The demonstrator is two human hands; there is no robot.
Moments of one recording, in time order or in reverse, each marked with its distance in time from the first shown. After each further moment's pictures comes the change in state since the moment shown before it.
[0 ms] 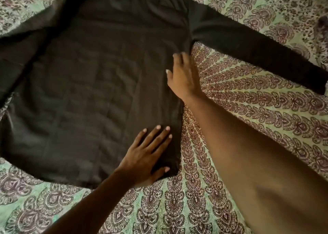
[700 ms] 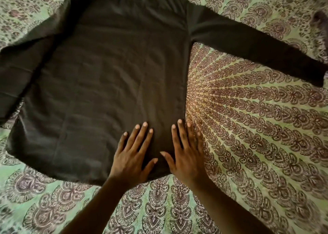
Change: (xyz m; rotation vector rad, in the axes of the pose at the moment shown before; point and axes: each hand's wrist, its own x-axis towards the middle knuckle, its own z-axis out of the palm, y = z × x) left_hand -0.043 -0.022 0.004 0.083 0.057 -0.262; right_hand -0.251 0.000 0.040 -0.092 -0.174 -0.059
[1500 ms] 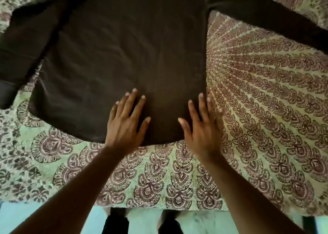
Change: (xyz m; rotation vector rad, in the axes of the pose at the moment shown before) left_hand -0.051 -0.068 -0.018 -0.103 0.106 -0.123; right_hand -0.035 -0.060 -0.003 -0.038 0.131 0.181
